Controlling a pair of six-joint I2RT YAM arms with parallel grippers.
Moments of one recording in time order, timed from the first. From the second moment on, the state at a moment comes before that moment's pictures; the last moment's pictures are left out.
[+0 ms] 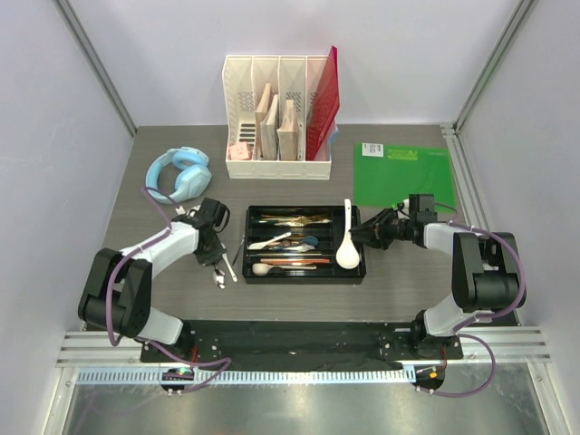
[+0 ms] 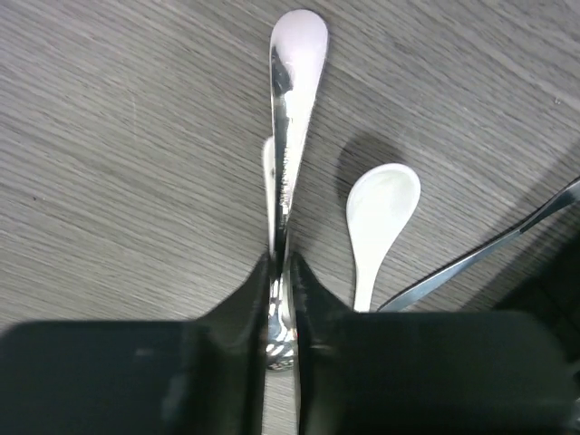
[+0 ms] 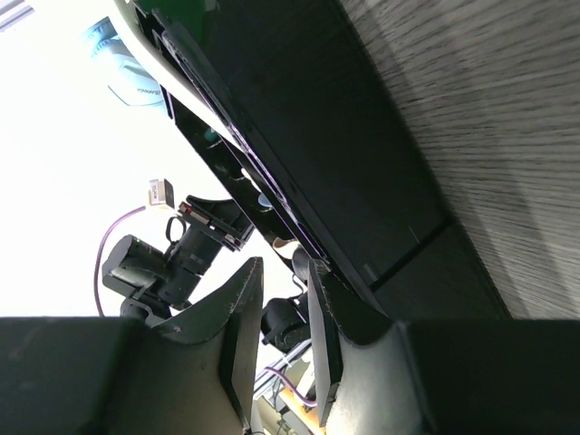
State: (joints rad) left arm -0.33 1.46 0.76 -0.62 -0.26 -0.78; right arm -0.02 1.56 0.63 -0.02 -0.83 1.09
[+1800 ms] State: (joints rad) left arm -0.83 1.81 1.35 -0.56 -0.46 0.30; right arm -0.03 1.57 0.65 -0.04 -0.84 1.08
